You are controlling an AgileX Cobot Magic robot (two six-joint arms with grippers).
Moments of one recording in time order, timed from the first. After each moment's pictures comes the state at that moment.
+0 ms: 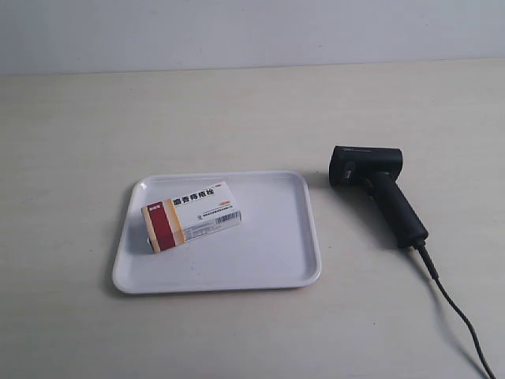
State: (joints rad) left arm -0.08 0.01 0.00 0.10 0.19 -0.01; right arm 0.40 0.50 -0.30 0.37 0.15 -0.28
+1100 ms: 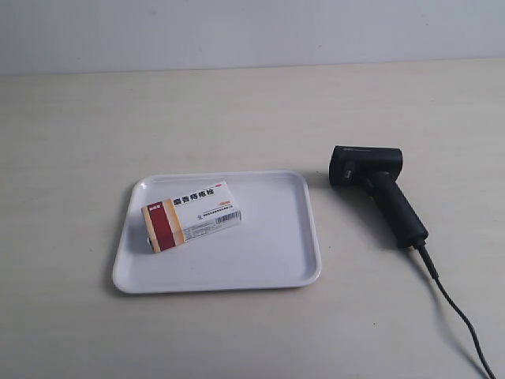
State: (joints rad) left arm -0.08 0.01 0.00 0.10 0.19 0.00; right arm 0.40 0.37 -0.13 0.00 0.11 -0.11
